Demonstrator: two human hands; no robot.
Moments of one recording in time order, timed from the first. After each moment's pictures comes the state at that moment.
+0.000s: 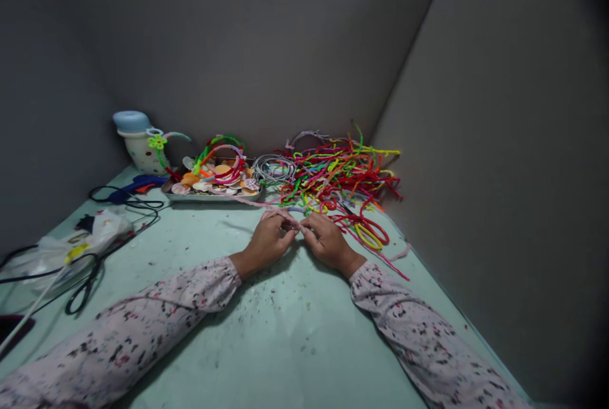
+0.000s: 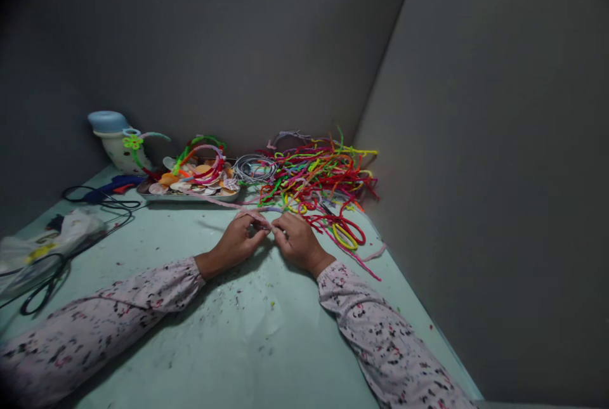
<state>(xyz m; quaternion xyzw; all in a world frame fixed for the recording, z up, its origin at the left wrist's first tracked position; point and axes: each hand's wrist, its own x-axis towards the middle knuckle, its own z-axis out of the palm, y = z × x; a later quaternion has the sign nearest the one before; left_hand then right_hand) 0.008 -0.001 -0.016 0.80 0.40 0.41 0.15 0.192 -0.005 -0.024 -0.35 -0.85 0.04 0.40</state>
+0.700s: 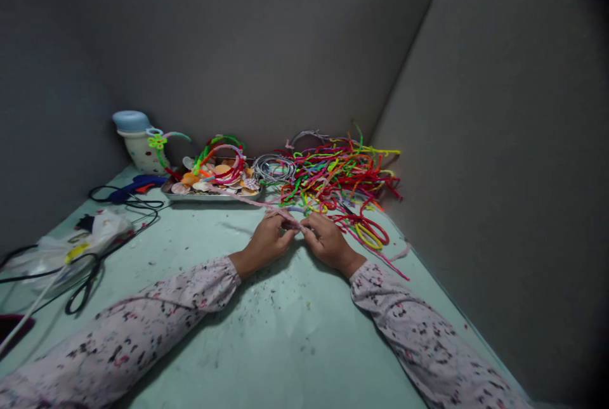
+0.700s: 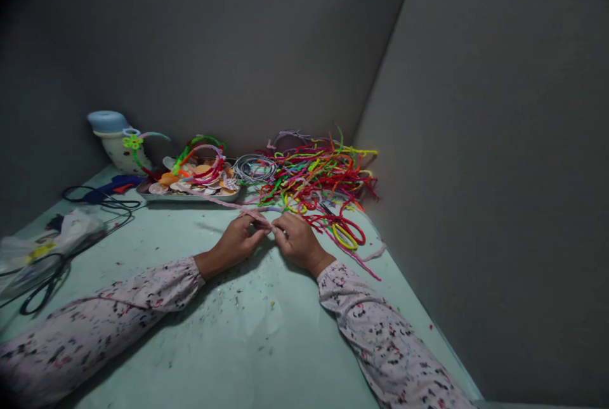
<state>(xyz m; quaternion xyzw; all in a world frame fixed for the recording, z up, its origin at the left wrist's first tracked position) 0.007 0.002 -0.020 0.80 0.38 0.42 0.20 0.192 -0.006 -0.023 -0.35 -0.85 0.04 0.39</state>
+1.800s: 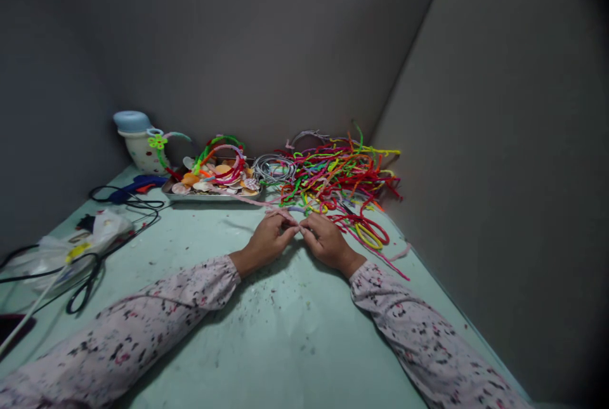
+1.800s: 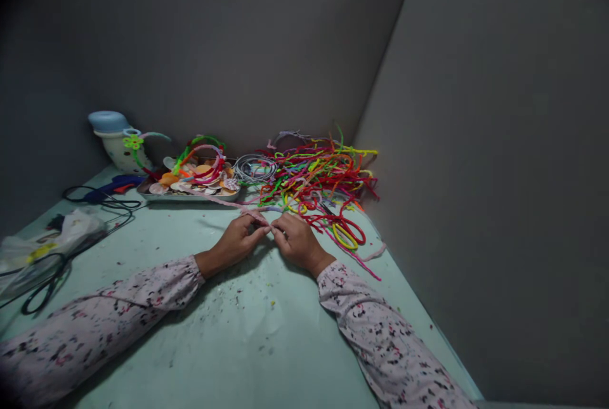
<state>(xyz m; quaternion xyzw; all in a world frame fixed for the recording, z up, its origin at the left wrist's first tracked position) 0.008 0.001 -0.016 0.78 0.38 0.43 0.23 0.191 -0.008 -0.021 -0.34 -0.85 0.04 0.39</state>
